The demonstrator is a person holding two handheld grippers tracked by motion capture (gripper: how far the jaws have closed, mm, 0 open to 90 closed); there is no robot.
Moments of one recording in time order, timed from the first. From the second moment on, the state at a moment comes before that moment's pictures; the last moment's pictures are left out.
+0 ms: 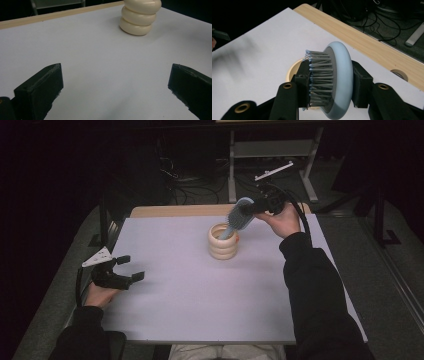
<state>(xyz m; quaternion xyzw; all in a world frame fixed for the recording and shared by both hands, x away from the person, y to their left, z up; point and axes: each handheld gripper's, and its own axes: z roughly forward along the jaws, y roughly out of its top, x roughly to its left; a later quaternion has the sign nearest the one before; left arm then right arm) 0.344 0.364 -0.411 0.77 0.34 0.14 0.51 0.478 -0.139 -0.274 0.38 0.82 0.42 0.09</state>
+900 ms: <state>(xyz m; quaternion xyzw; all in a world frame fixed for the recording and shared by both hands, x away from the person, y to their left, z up) 0.344 0.359 -0.413 0.78 0.34 0.13 0.51 0.491 -0.126 -0.295 0.39 0.81 0.42 0.06</state>
